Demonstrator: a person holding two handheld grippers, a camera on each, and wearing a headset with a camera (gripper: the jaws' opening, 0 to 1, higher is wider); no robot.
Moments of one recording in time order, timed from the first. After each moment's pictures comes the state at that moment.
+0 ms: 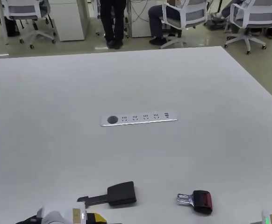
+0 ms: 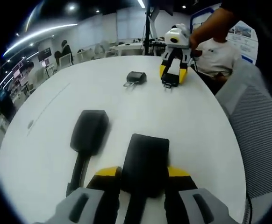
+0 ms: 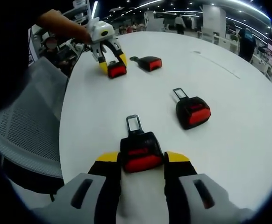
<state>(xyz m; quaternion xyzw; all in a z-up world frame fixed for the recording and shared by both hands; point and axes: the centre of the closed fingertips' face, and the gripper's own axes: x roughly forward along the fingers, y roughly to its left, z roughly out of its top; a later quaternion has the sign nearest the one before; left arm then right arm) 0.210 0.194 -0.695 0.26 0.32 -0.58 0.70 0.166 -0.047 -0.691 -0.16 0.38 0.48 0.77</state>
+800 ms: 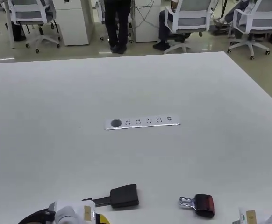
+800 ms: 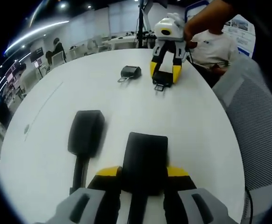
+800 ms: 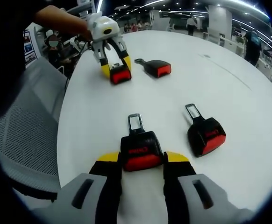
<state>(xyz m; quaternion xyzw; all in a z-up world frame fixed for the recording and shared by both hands) 0.209 0.196 -0.690 0.29 0.33 -0.60 0.67 0.180 0.008 -0.686 -0.18 0.38 0.50 0.76</state>
